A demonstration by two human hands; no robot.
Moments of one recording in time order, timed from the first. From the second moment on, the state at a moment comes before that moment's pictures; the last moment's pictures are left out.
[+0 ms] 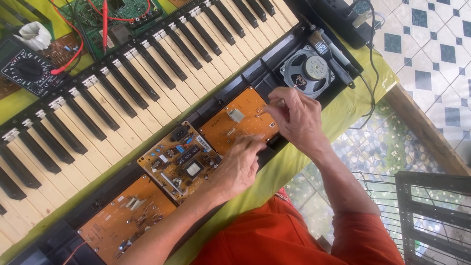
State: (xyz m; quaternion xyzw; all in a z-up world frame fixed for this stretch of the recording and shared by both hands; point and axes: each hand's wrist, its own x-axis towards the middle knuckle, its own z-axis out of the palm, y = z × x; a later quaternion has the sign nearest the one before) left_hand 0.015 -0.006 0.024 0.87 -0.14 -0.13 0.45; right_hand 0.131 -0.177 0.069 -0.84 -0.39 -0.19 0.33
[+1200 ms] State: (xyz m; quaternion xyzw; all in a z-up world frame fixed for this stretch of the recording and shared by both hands) left_hand -0.151 0.024 0.068 0.91 -0.14 0.18 0.35; right_hand 0.104 -0.180 0.041 -0.85 -0.36 -0.27 0.28
